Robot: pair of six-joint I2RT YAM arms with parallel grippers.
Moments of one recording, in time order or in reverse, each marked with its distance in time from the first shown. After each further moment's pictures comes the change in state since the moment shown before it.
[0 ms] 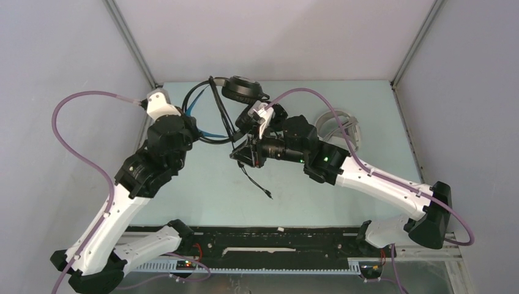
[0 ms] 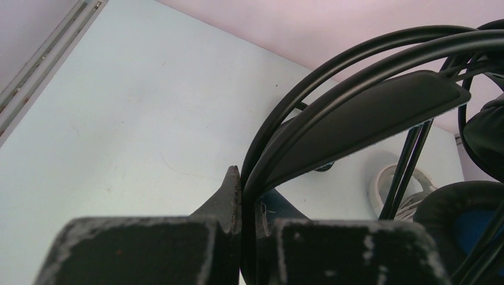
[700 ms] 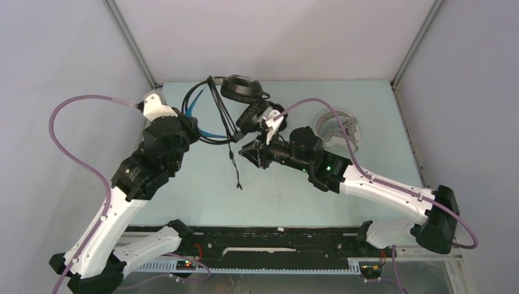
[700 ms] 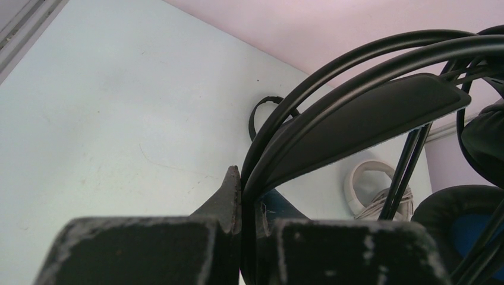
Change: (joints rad) left arm 0.006 -0.020 0.008 -0.009 0.052 -0.075; right arm 0.005 -0.056 -0.148 0.125 0.171 -0.095
